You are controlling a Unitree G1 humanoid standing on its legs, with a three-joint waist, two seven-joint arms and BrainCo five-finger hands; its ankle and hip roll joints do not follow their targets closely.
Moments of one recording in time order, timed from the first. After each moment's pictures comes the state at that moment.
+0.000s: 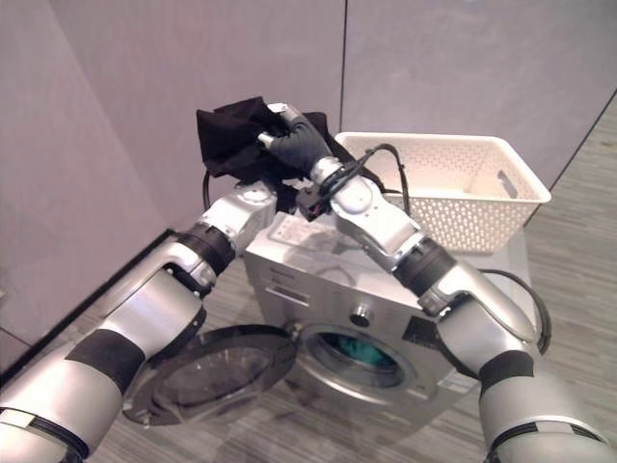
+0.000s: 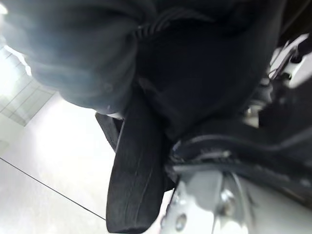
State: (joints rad) left arm -1.33 0.17 -0.67 1.12 -0.61 0.05 0.22; right arm -1.15 -0.47 0.78 0.40 0.72 -0.07 -0.11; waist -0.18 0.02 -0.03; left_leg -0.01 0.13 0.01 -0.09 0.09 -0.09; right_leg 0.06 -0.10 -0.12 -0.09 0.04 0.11
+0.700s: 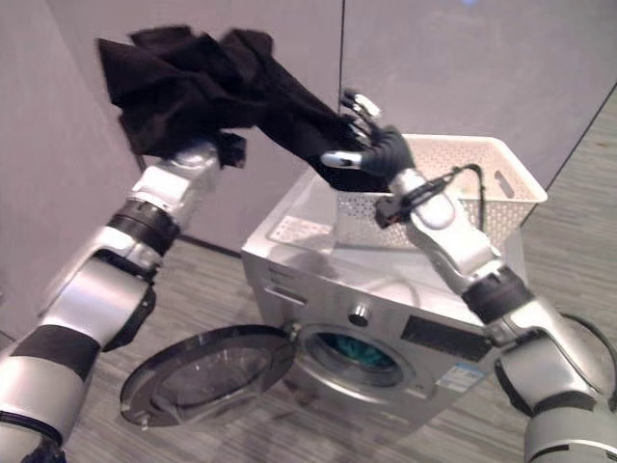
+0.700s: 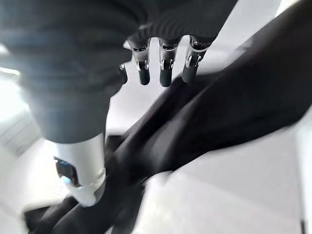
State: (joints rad) left arm -1.33 0.48 -0.56 0.88 -0.59 -0.07 0.27; right arm -0.78 -0.79 0.49 0.21 0.75 -0.12 -0.06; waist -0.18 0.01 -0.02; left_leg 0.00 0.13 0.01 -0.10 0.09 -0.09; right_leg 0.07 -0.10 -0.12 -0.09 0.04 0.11
